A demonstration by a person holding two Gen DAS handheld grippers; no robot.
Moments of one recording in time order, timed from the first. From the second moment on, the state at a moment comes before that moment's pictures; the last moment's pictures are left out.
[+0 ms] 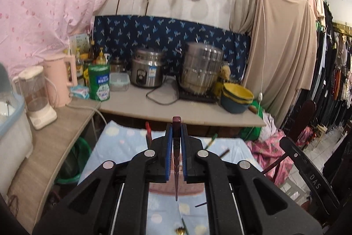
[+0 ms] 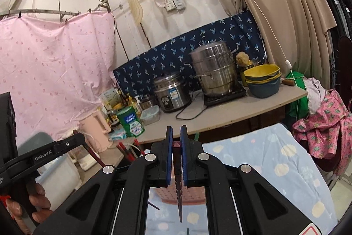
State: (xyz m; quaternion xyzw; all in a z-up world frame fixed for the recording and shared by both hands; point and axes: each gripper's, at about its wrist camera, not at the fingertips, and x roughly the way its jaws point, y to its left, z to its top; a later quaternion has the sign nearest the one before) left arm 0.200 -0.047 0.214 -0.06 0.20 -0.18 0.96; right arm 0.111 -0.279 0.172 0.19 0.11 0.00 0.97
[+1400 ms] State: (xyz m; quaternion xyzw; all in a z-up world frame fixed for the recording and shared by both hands) left arm 0.267 -0.055 0.147 -0.06 0.27 -0.14 0.95; right arm 0.203 -0.280 0.120 0.21 0.17 -0.04 0.96
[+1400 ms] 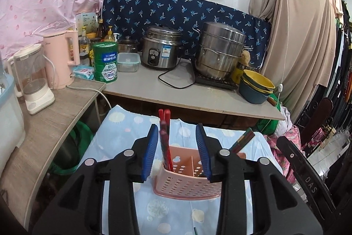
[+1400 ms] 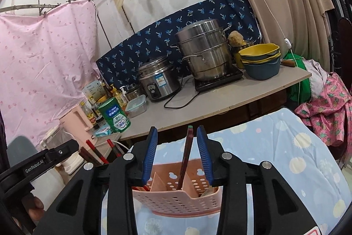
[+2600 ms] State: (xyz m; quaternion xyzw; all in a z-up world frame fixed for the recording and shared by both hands) left arm 0.151 -0.064 0.069 0.00 0.36 -0.16 0.92; right arm 0.066 -0.244 0.041 0.22 0.28 -0.01 0.93
